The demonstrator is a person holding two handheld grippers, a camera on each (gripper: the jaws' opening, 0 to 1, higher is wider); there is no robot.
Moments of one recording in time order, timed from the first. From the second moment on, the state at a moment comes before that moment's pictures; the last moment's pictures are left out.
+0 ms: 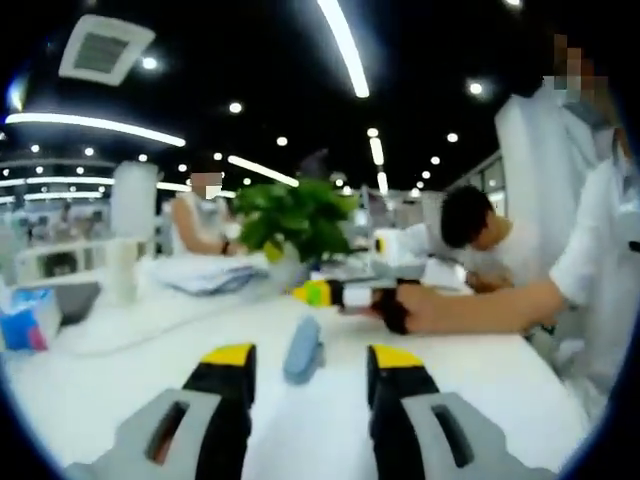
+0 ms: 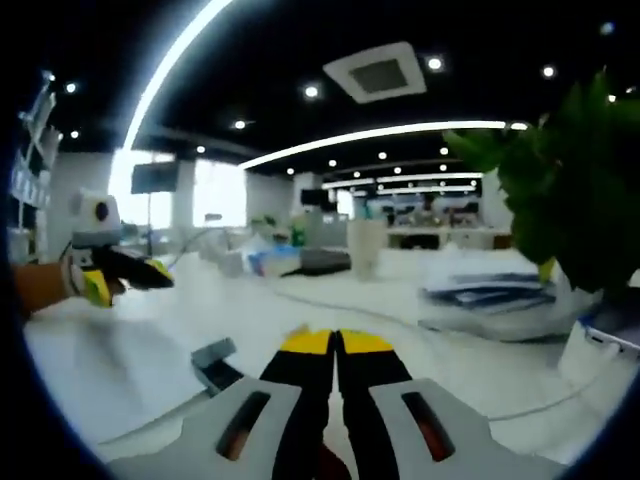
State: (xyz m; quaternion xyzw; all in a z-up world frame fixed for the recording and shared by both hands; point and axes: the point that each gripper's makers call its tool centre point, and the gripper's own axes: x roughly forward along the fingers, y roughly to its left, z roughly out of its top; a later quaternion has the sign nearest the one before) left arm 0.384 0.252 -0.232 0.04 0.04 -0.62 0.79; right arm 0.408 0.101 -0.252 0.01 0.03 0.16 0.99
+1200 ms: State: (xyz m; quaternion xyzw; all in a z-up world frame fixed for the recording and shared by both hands) left arm 0.375 0.176 -0.281 0.08 0.05 -0.68 0.73; right arm 0.391 0.133 -0.298 -0.11 0.14 0.13 0.98
